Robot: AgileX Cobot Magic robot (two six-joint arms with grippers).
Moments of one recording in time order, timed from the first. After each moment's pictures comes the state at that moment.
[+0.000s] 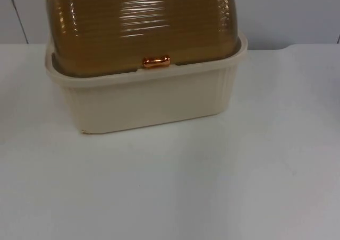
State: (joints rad) right arm 0.00 1.10 -1.33 -0.12 0.77 0.01; left arm -0.18 1.26 -1.04 -0.83 0.36 0.84
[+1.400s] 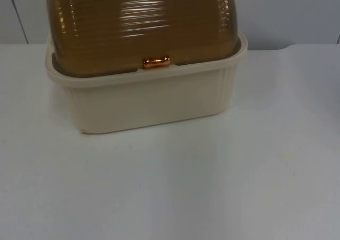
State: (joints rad) right arm 0.00 1.10 -1.33 -0.10 0.78 0.01; left arm 0.15 1.12 -1.24 -0.41 0.46 0.34
